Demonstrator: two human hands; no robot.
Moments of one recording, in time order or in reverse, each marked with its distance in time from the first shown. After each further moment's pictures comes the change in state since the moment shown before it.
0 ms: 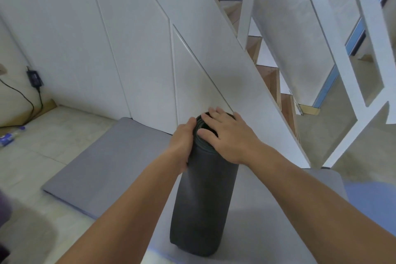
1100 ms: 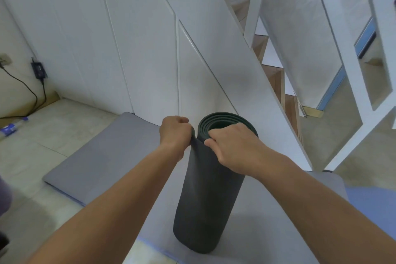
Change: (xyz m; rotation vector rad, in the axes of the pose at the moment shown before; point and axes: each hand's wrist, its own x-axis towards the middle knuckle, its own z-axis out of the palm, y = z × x) left_hand 0.025 -0.003 -0.014 0.104 0.226 0.212; right_hand -0.031 -0.029 -0.025 -0.278 -0.053 -0.139
